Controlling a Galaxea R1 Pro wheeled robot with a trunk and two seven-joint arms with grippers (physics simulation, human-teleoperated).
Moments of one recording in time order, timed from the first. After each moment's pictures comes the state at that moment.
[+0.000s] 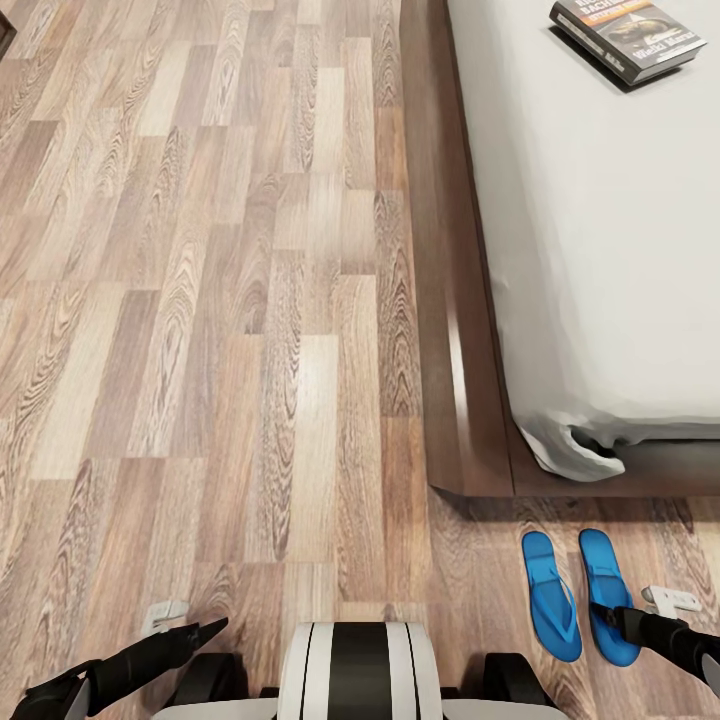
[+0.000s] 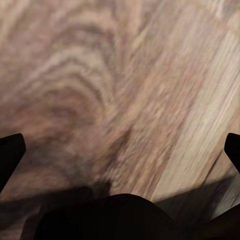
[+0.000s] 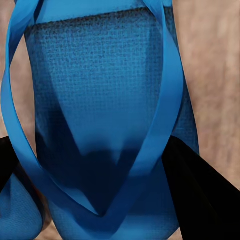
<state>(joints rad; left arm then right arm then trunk) -0.39 0.21 0.48 -0.54 -0.07 0.22 -1.00 -0.49 -0.59 0.40 -0.42 -0.75 0.09 0.33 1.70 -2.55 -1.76</state>
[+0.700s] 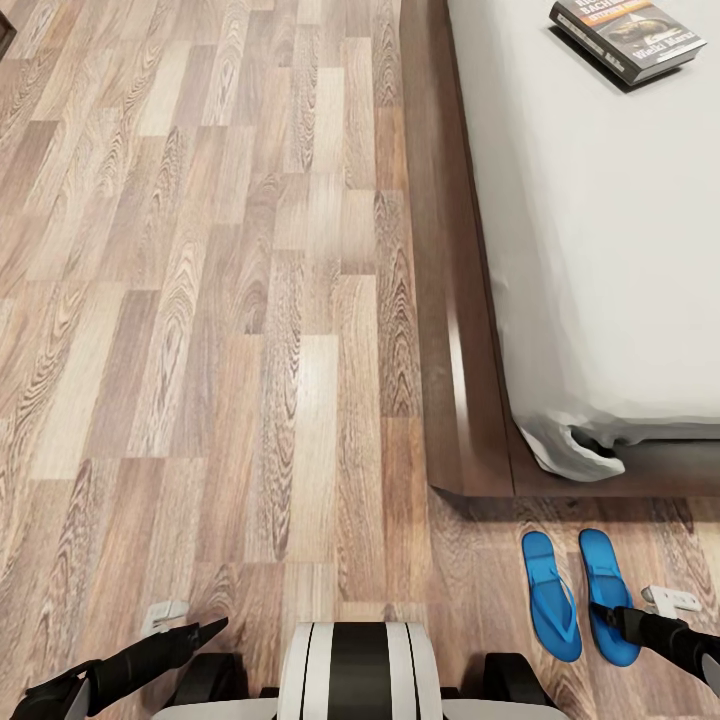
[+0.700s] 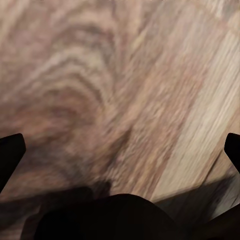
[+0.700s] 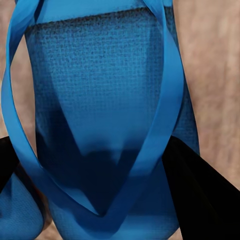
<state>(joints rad) -0.39 0.21 0.48 -0.54 -0.07 0.22 -1.00 -0.48 -0.59 0.40 -0.42 -0.75 0.09 0.33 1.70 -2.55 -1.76</state>
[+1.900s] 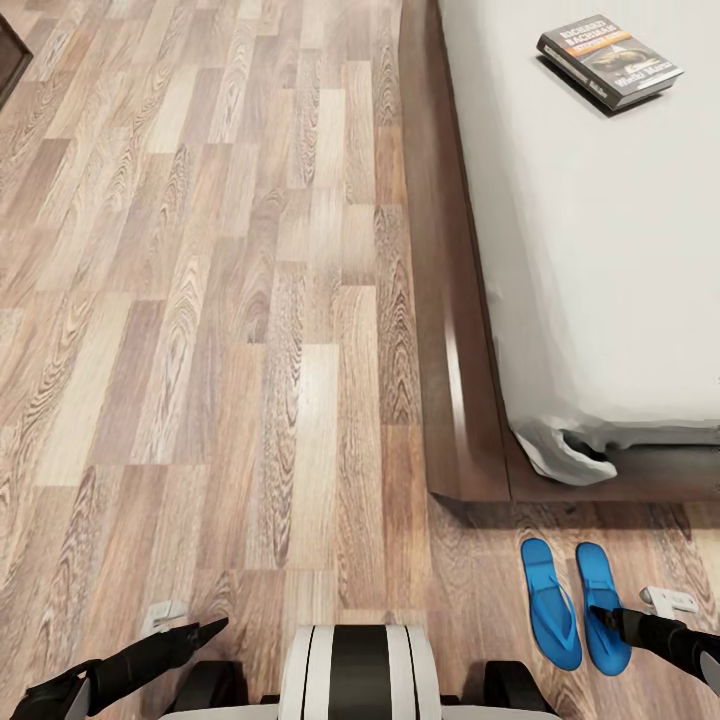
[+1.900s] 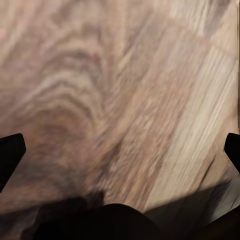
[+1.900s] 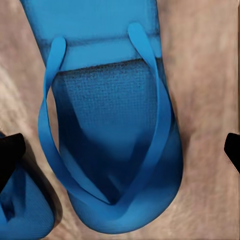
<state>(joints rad) -0.39 0.21 0.48 -0.54 -0.07 0.22 -1.00 -0.49 -0.59 0.40 -0.42 -0.74 0.13 0.33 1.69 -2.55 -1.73</state>
